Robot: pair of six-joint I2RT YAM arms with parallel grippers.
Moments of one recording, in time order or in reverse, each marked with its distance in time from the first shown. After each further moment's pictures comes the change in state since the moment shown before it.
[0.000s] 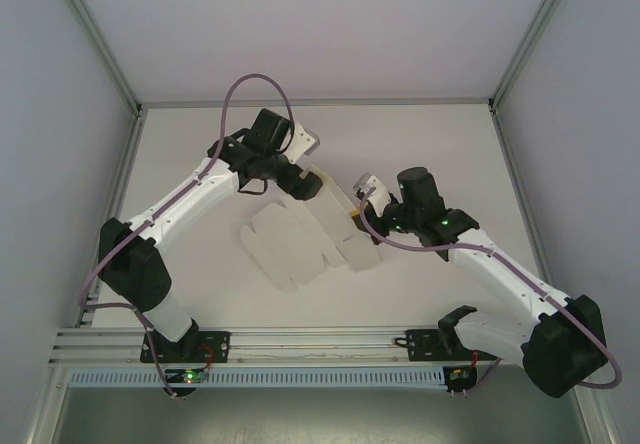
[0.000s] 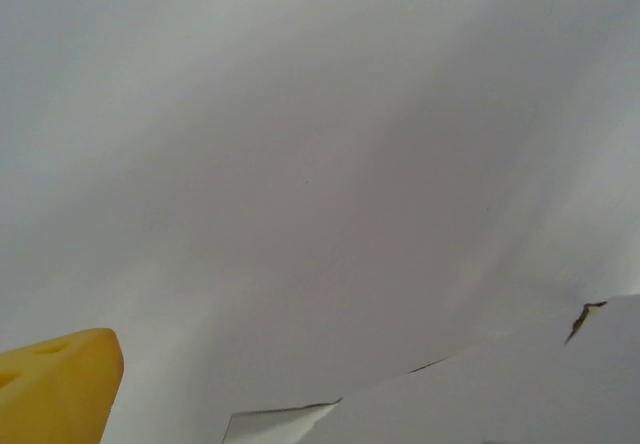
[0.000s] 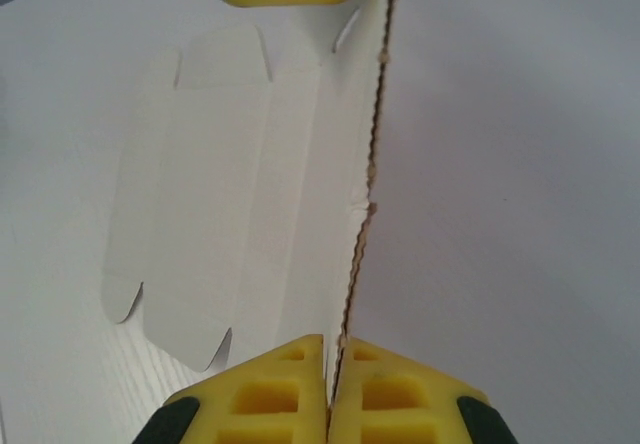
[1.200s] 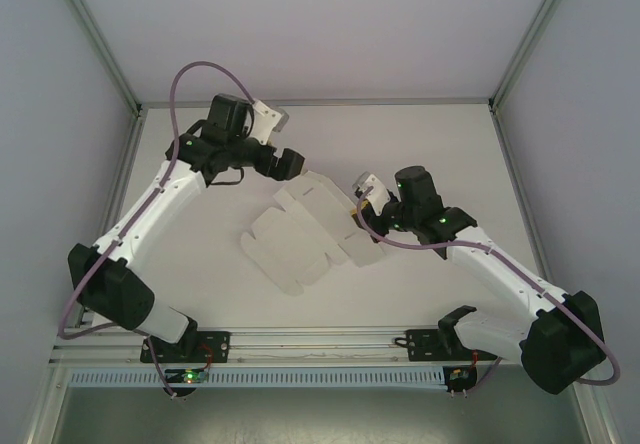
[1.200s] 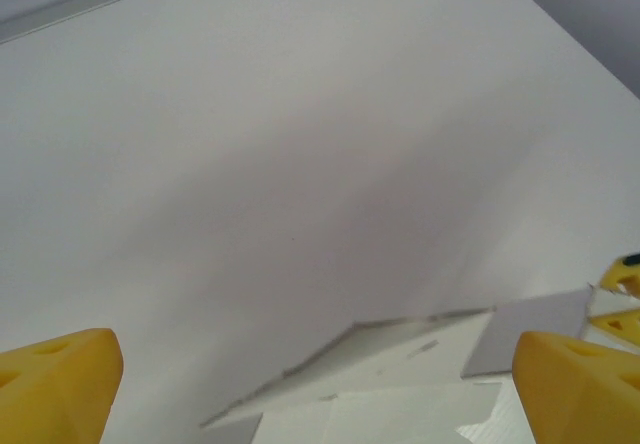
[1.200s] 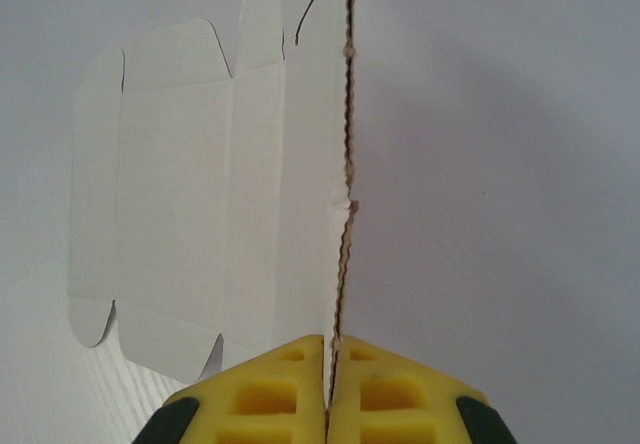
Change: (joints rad) left arm 0.137 -0.134 -0.017 0.043 0.186 -0.114; right arm 0.005 0.022 0.012 -0.004 0.054 -0.015
